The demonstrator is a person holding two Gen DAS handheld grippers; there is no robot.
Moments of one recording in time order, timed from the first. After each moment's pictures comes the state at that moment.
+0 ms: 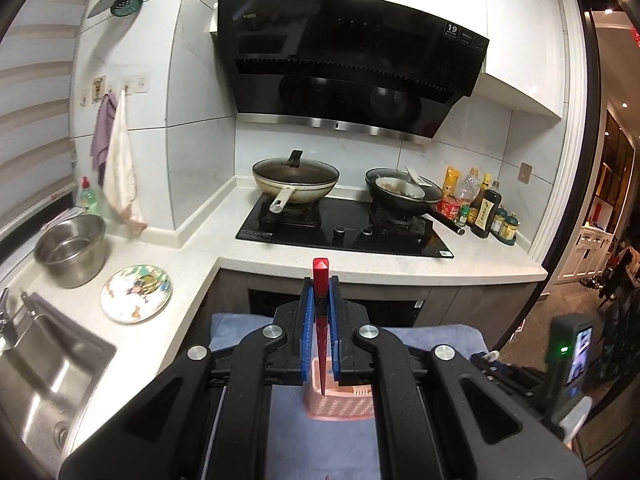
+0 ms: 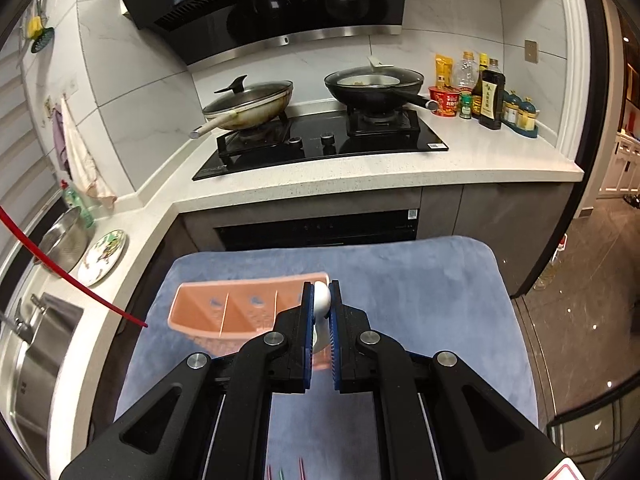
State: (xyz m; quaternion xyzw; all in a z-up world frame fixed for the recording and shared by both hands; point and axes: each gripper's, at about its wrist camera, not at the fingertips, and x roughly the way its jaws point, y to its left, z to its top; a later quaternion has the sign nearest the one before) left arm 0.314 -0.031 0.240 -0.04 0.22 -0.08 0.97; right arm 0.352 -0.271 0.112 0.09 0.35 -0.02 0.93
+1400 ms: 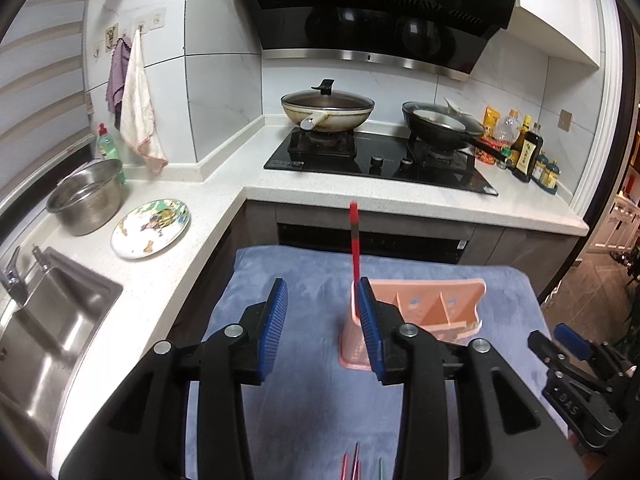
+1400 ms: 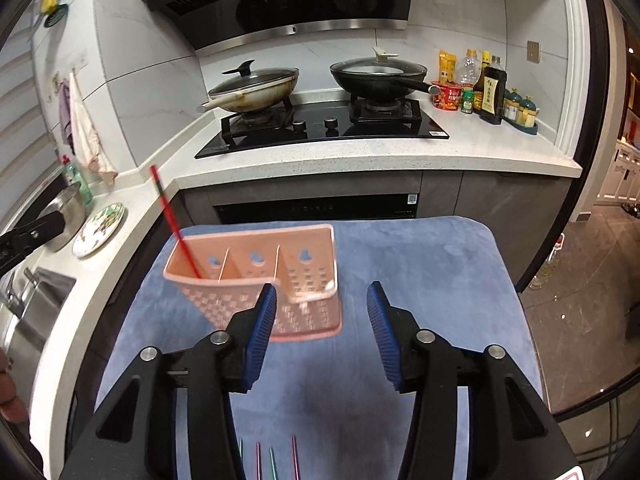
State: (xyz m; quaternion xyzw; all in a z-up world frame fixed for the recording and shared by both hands) left arm 0.316 -0.027 0.136 -0.01 0.32 -0.02 0.95; right arm 0.298 -0.252 0.083 0.06 0.35 -0.02 0.93
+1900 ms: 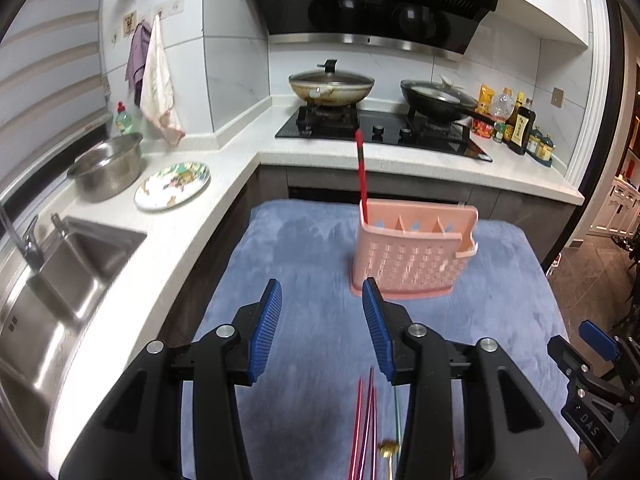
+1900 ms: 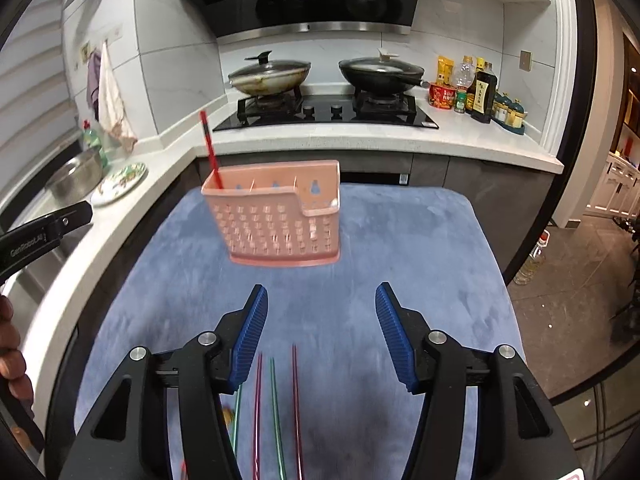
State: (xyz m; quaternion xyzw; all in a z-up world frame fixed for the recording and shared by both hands) left arm 0.222 -0.011 0.099 0.00 0.34 -0.01 0.94; right arm 0.179 -0.226 0.066 0.03 0.36 -0.02 0.93
